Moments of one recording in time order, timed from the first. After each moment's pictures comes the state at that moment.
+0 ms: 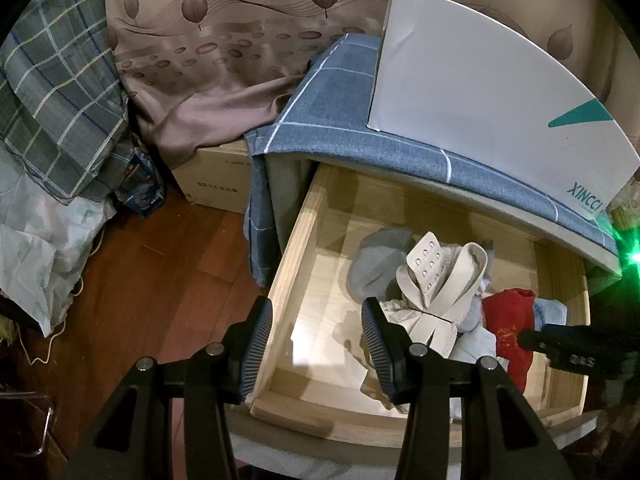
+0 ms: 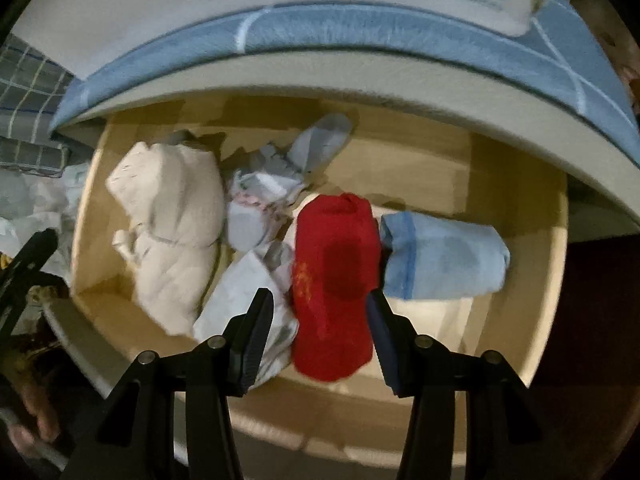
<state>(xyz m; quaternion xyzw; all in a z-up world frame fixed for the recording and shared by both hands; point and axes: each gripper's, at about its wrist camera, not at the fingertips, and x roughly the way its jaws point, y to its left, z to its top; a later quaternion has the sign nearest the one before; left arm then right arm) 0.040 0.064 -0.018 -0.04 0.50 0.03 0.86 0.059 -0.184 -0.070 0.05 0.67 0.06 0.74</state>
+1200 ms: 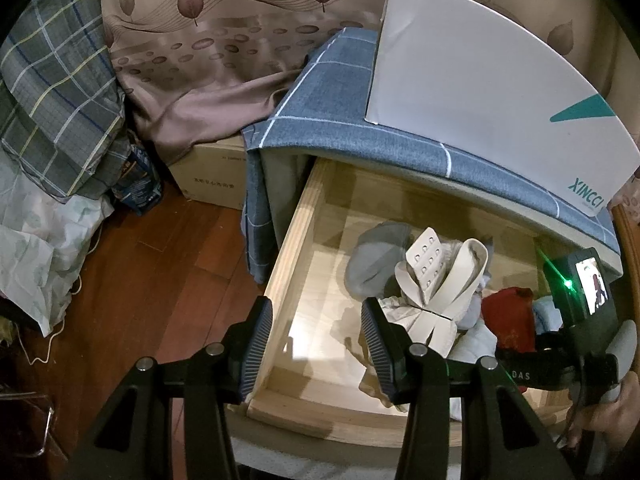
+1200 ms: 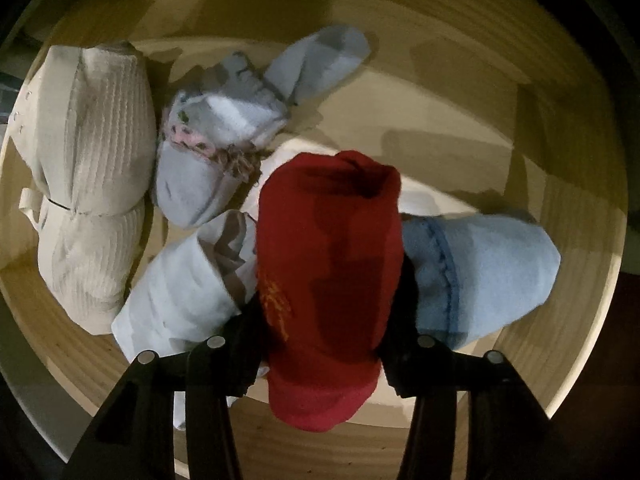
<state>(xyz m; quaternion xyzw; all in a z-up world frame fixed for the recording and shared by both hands) 0.043 0.062 -0.023 -0.04 0.51 0.03 0.86 0.074 -0.146 -0.143 -0.04 0.73 0.05 0.68</state>
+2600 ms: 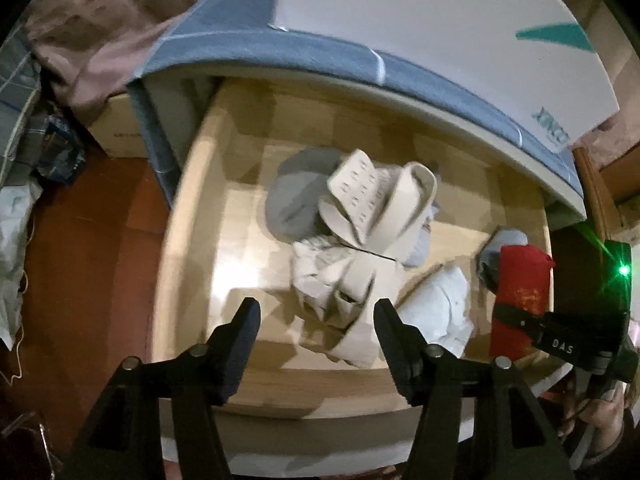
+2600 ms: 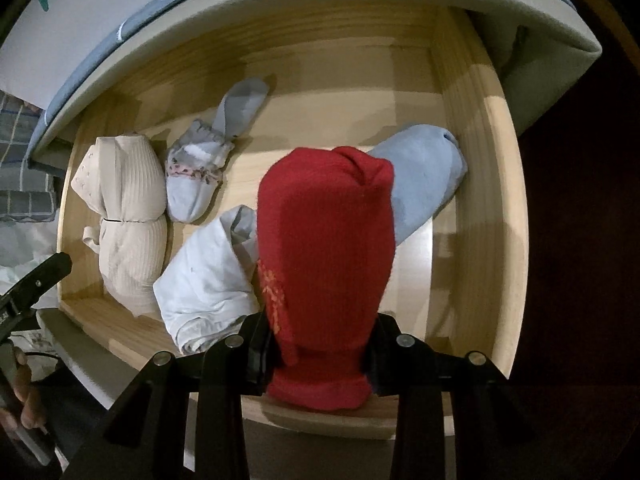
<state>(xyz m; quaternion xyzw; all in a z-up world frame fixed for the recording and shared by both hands) 0.061 0.036 -0.063 -0.06 0.62 -0.11 0.78 0.018 -0.254 -0.092 0.13 0.66 0.01 0.74</state>
